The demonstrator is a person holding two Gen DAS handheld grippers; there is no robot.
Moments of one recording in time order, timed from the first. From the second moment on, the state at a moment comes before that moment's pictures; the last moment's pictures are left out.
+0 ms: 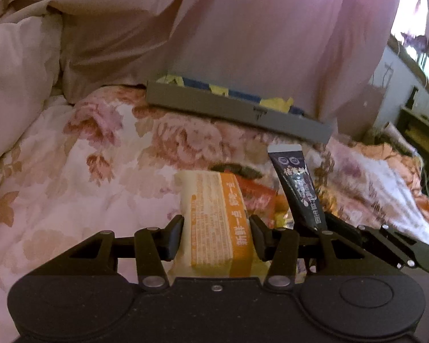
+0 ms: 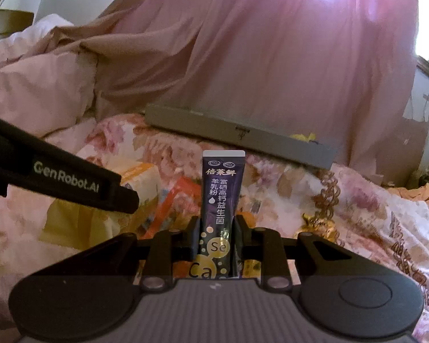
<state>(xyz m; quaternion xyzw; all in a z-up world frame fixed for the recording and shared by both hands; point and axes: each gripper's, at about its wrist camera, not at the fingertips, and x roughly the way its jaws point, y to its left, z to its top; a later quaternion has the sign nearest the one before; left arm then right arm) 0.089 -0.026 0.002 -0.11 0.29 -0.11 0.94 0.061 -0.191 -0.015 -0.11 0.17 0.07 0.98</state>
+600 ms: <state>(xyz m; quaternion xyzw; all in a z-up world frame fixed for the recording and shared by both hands) 0.198 -0.014 0.070 -0.18 0.20 -0.08 0.96 0.174 -0.229 0.058 -0.06 0.14 0.07 0.99</state>
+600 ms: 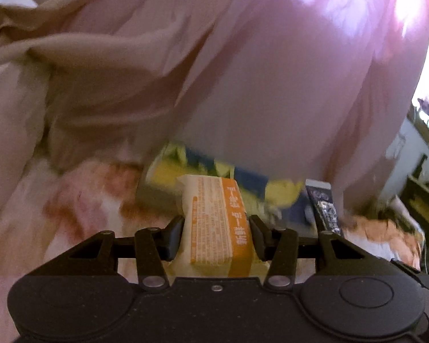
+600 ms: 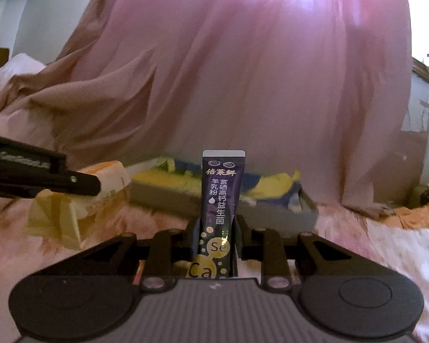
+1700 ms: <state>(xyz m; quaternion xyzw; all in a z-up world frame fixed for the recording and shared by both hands) 0.319 -0.013 0.035 -0.11 0.20 -0.06 0.97 0.338 -0.224 0.014 0.02 0.26 0.10 0.96</state>
